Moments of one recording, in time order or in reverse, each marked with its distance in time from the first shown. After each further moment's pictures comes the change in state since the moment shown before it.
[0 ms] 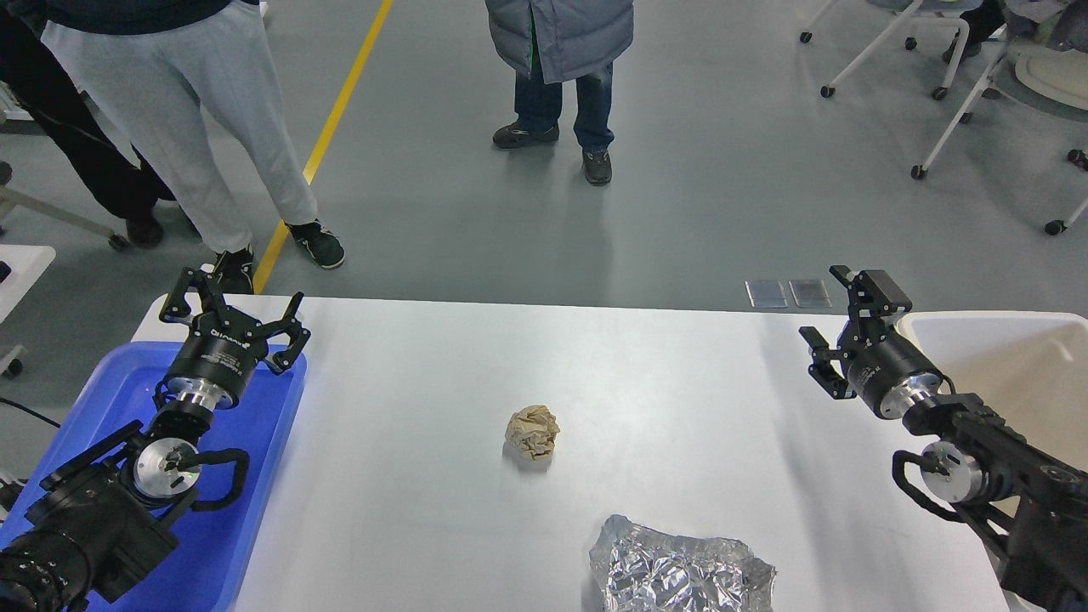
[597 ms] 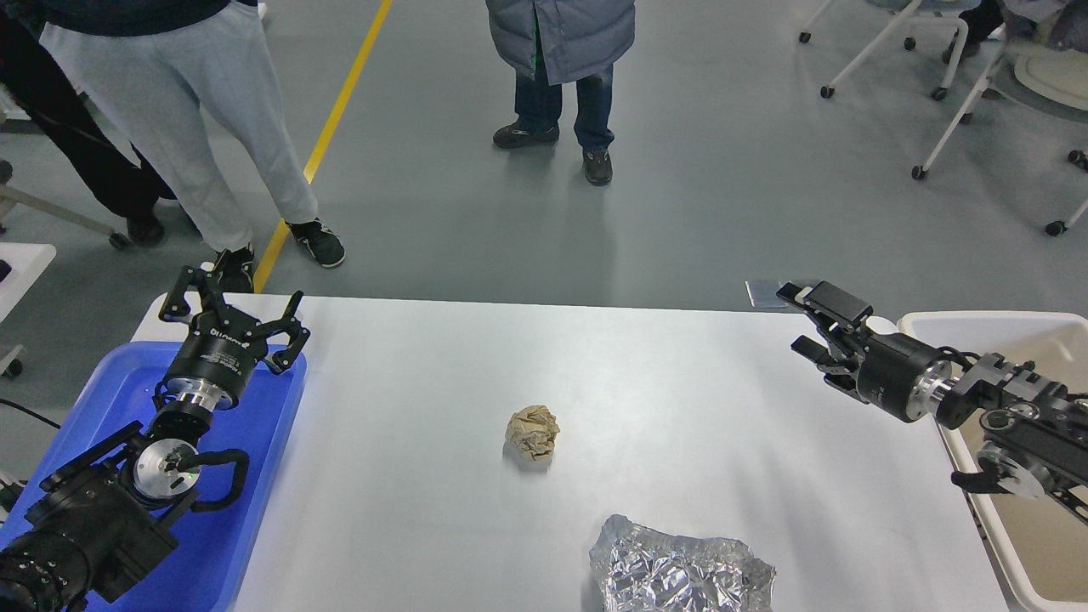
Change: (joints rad) left arm 0.000 0.000 -0.001 0.000 0.001 0.000 0.000; right arm 0.206 -0.348 -0.428 0.384 -0.467 -0.026 -0.029
